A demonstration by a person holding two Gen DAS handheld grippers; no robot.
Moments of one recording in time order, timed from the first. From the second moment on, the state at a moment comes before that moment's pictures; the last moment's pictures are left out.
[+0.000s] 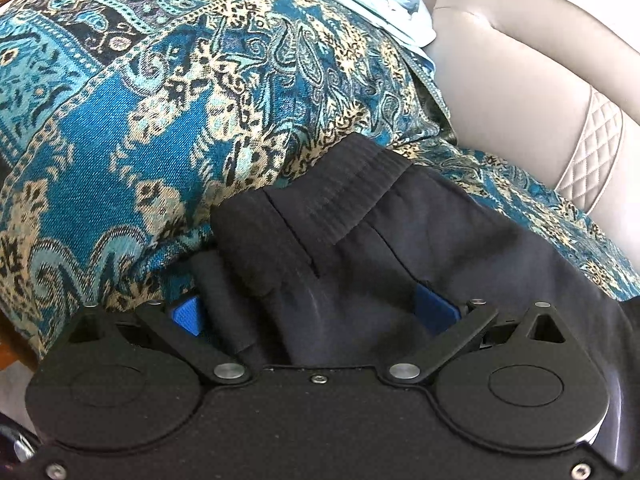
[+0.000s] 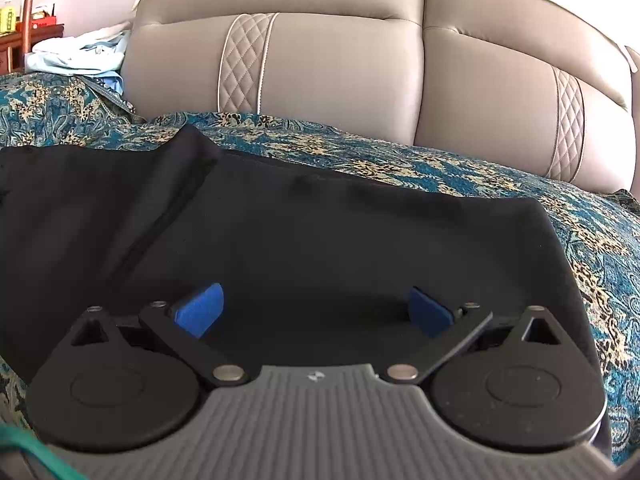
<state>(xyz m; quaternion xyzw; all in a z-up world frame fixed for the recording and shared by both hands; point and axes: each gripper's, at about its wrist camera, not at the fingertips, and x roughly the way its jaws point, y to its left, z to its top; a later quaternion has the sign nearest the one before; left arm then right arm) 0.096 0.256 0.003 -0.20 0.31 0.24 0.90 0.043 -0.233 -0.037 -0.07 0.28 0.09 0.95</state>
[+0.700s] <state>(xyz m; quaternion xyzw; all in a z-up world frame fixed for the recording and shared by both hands) 0.066 0.221 0.049 -0.14 0.23 0.25 0.93 0.046 -0.236 -0.031 -0.06 0.29 0.10 0.95</state>
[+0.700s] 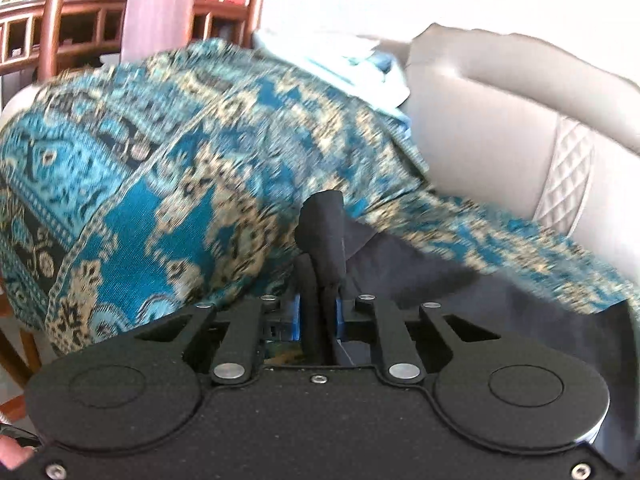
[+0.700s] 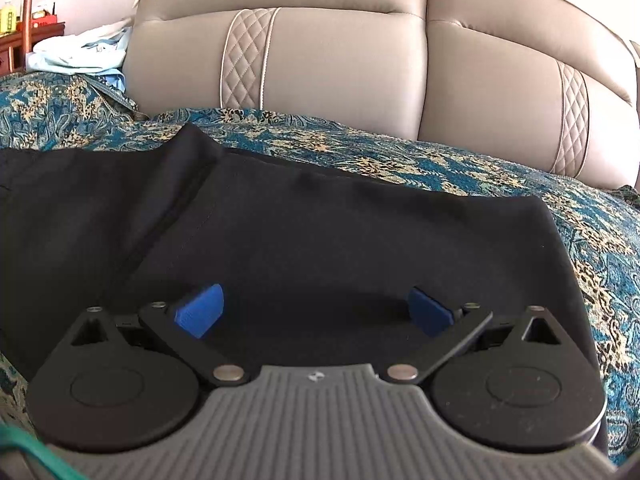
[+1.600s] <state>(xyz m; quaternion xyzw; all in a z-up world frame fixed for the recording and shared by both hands) 0.078 -0.098 0.088 -0.05 0.23 -0.19 0.95 0.041 -0.403 0.004 0.22 0.23 -0.05 0.95</state>
